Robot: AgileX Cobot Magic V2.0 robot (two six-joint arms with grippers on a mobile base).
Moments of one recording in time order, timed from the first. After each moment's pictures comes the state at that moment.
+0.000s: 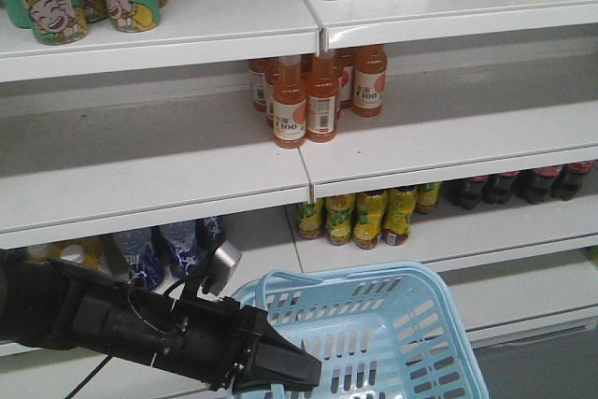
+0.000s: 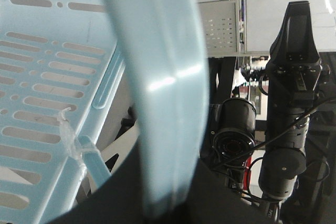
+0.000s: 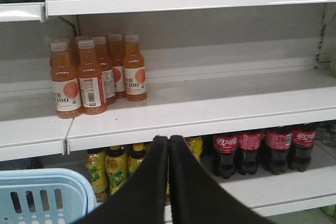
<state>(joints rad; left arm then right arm) -0.44 1.77 -0.69 -1.68 1.13 1.06 0.01 -0.01 0.03 -0.01 0.08 0.05</state>
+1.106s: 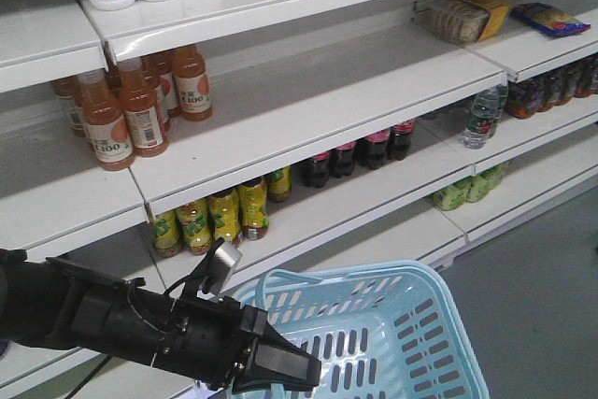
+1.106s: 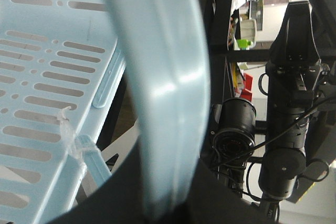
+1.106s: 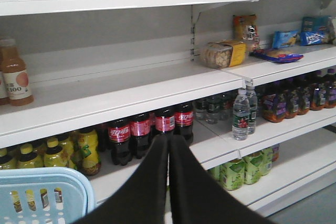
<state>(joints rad) -0.44 1.77 -0.69 -1.68 1.13 1.06 0.01 -0.01 0.03 -0.01 0.08 0.05</state>
